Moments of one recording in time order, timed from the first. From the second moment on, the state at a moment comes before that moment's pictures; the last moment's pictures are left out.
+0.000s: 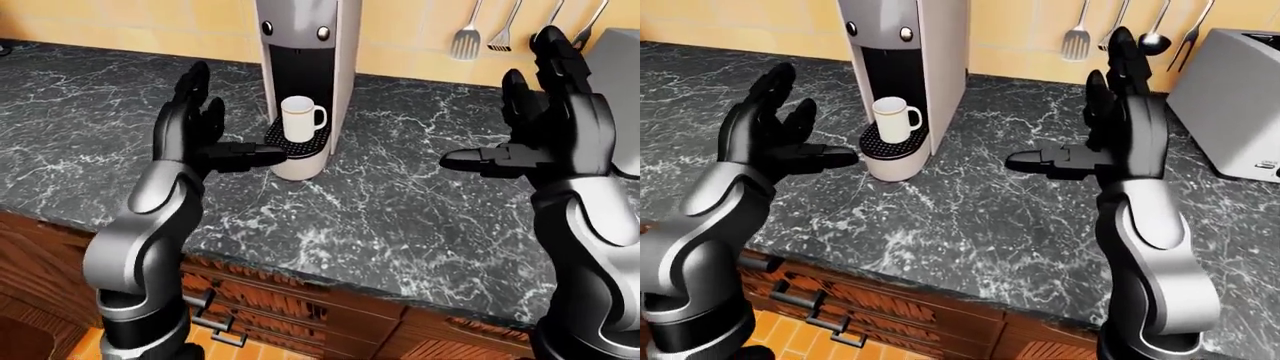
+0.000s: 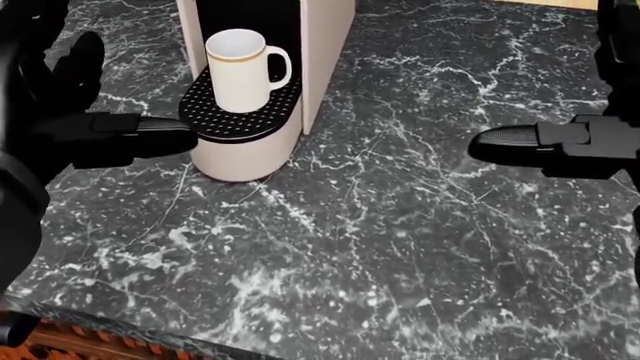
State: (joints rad) left arm -0.63 0.27 0.20 -0.41 -0.40 0.92 0.17; right arm -0.47 -0.34 -0.31 -0.63 0.35 0.79 -0.12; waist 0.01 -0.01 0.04
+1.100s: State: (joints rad) left arm -0.69 0.05 0.06 -0.24 -0.14 0.69 0.38; right arm -0.48 -0.36 -0.32 -0.66 0.40 0.82 -0.14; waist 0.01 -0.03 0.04
